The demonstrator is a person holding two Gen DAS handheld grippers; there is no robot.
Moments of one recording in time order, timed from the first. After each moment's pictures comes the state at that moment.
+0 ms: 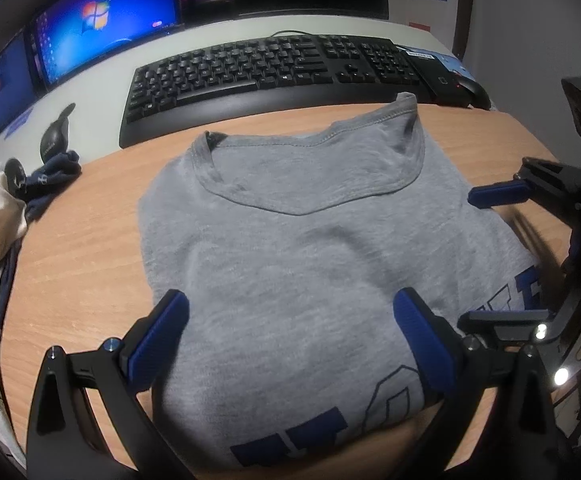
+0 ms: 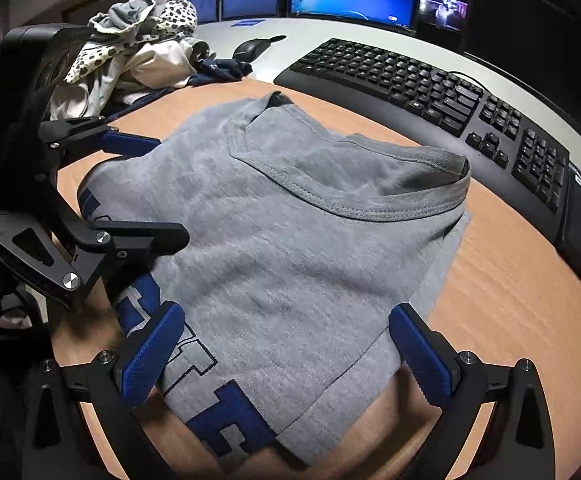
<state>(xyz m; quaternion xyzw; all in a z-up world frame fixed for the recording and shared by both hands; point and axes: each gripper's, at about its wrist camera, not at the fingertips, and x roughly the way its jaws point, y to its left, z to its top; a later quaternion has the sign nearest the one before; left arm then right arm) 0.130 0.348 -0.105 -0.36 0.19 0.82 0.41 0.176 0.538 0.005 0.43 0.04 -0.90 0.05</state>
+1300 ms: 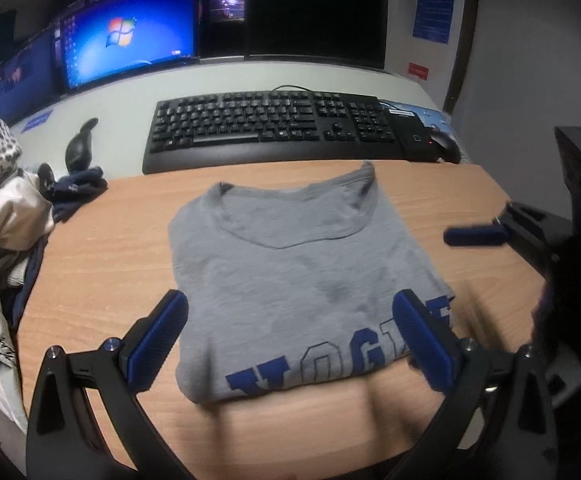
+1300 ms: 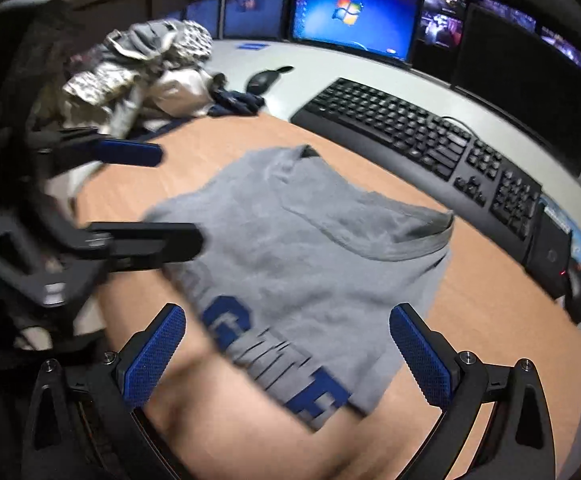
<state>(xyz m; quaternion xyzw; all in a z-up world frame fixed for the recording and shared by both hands) 0.171 0.318 -0.039 -0.33 0.14 0.84 0.41 0.210 0.488 0.062 0.41 0.05 -0.91 0.03</state>
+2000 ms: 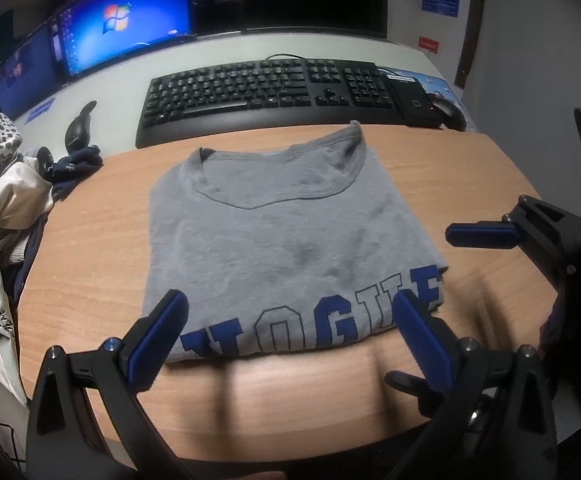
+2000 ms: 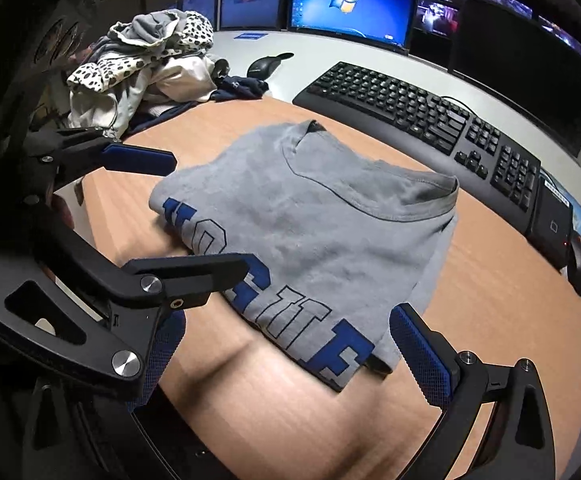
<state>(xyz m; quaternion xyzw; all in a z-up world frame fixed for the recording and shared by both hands) 0.195 0.333 -0.057 -0.37 0.17 0.83 0.39 0.227 0.481 0.050 0.42 0.04 -0.91 0.02</state>
